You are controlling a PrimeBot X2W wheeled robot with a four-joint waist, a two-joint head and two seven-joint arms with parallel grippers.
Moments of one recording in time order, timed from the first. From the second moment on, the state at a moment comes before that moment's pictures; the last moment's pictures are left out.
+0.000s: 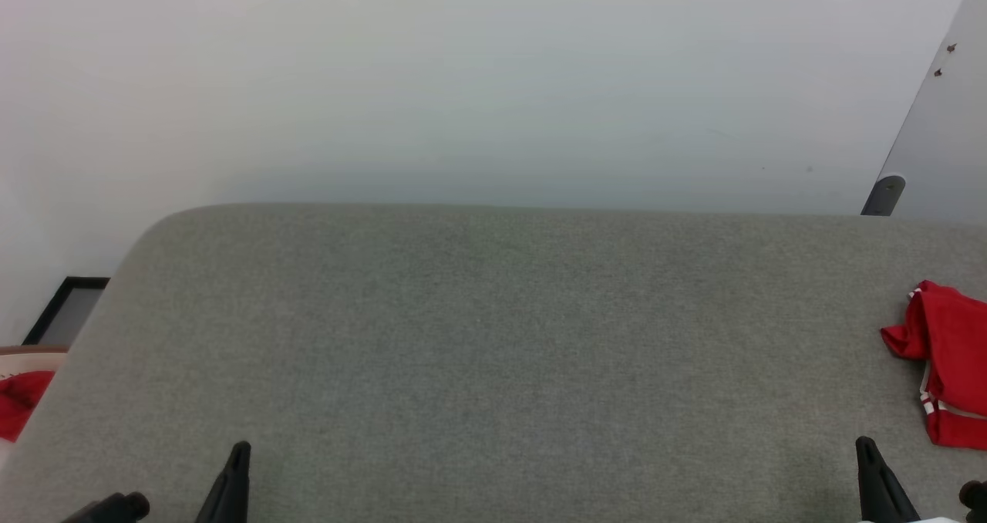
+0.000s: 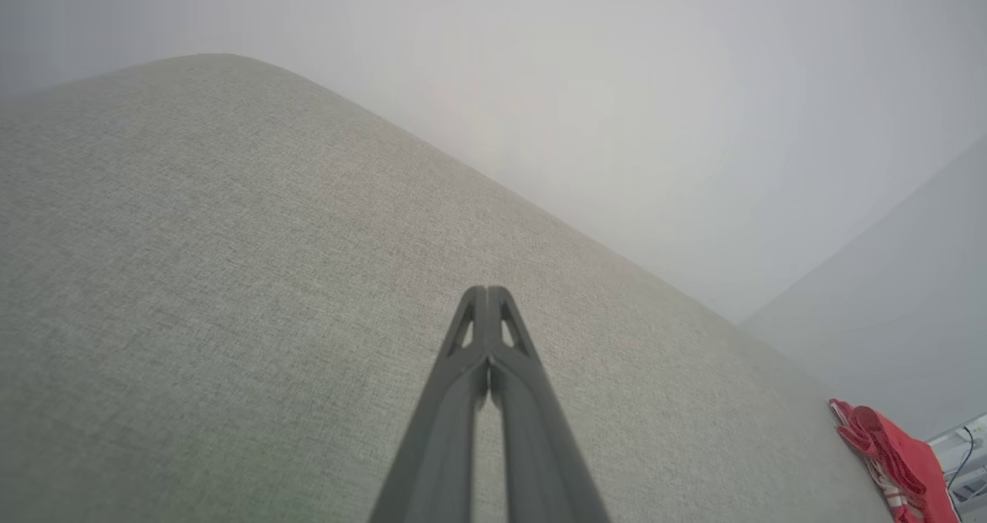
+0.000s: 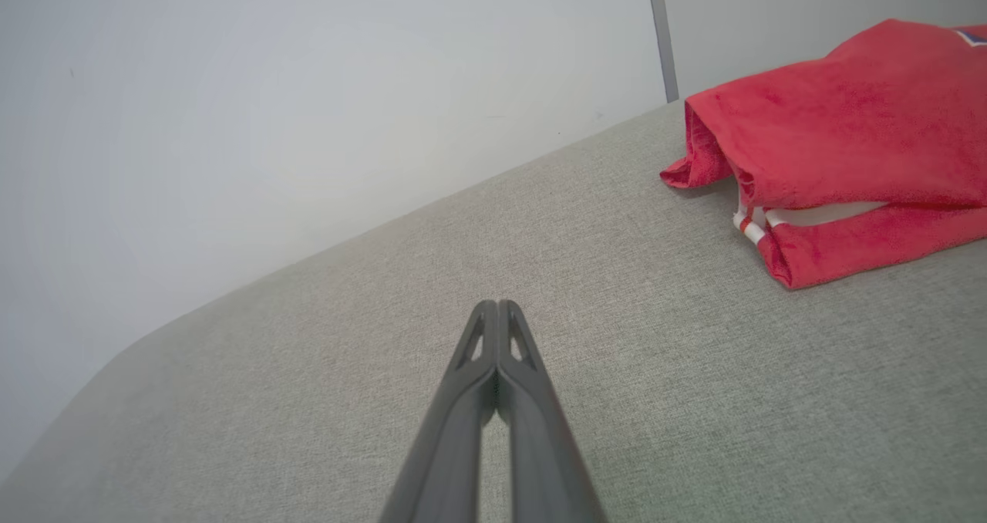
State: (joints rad) left arm 0.08 0.29 -0.05 0.25 -0.82 -0.13 -0.17; right arm 0.04 -0.11 -0.10 0.32 0.51 0.13 -0.16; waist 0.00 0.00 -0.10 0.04
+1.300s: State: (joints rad) left arm -0.01 0.18 0.03 0.25 -1.20 -0.13 -0.03; right arm -0.03 -0.08 -0.10 0.28 1.04 0.13 -0.03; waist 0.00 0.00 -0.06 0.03
